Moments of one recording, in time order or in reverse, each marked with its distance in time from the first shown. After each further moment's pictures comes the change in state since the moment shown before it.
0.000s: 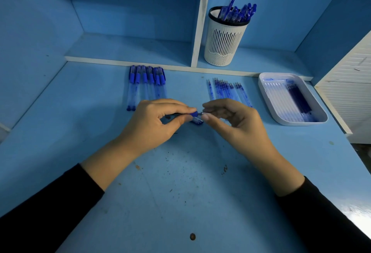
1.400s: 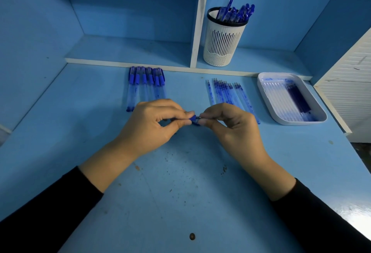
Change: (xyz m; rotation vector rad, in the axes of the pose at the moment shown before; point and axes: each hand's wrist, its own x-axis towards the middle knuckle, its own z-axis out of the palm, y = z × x) left_hand -0.001 0.001 -0.004 0.023 -0.020 0.066; right_hand -0.005 0.002 0.014 0.014 0.101 0.006
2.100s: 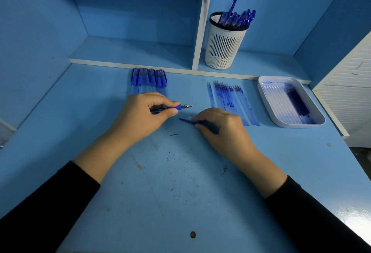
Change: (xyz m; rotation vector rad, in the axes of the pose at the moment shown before) left_hand 0.004 -0.014 -0.018 -0.048 -0.002 -0.389; right_hand 0.009 0.010 0.006 -0.480 -0.156 -0.213
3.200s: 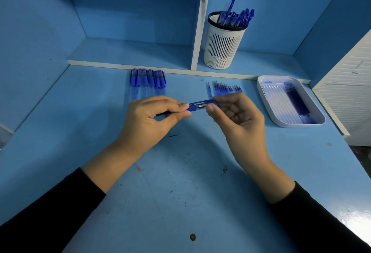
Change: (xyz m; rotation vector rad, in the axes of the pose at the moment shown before) left_hand -0.010 0.015 0.018 -0.010 0.196 0.361; right_hand -0.003 -0.031 -0.017 0.766 0.349 0.286
